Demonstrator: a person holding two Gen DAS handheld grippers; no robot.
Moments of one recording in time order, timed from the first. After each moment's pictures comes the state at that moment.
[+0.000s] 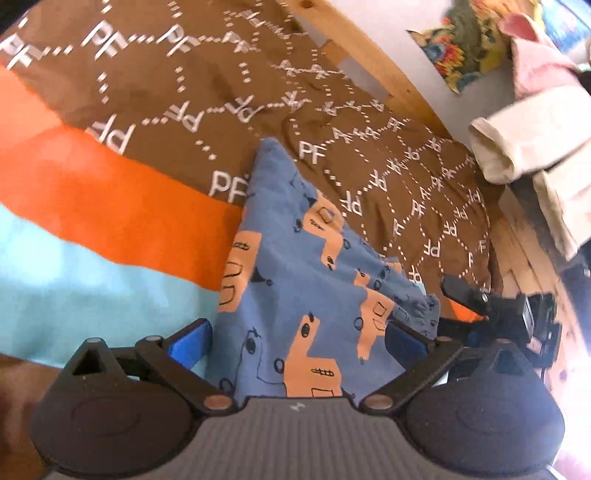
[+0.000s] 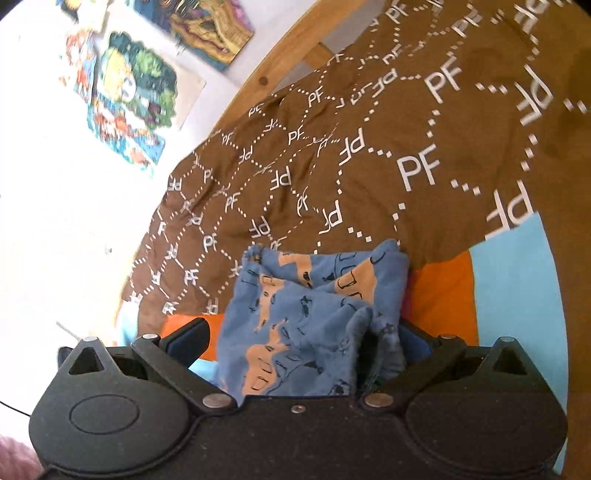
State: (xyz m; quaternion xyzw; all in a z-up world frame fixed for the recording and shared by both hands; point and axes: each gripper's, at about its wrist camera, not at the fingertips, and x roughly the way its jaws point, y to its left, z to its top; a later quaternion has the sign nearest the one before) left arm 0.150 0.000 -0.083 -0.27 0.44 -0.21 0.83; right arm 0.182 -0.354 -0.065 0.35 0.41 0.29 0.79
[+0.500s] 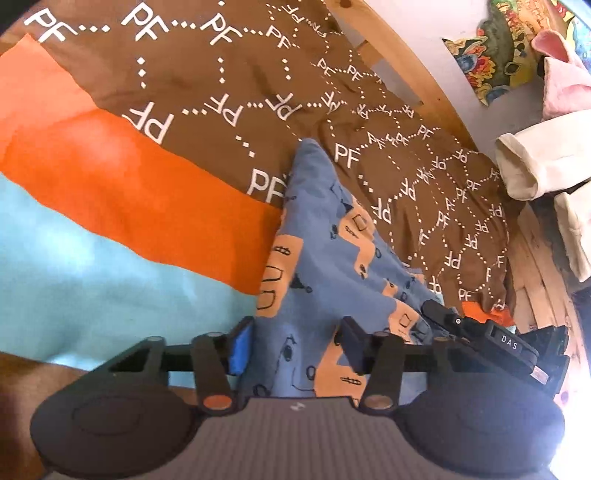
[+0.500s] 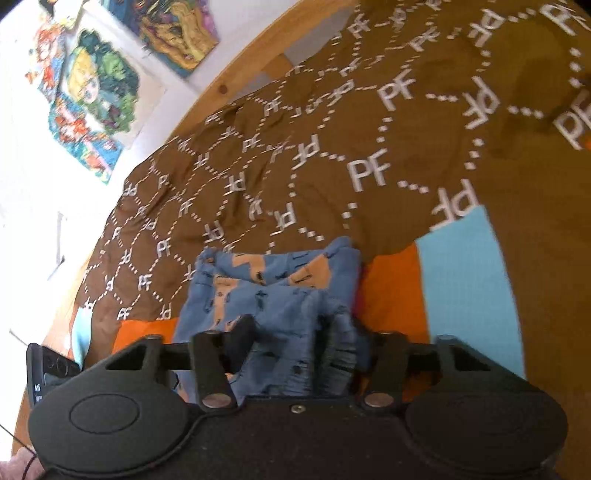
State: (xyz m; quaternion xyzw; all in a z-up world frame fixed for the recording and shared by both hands) left arm 0.160 0.012 -0.091 -0.28 0.46 -0.18 0.82; right arm 0.164 -0.358 -0.068 0.32 0.42 0.20 0.82
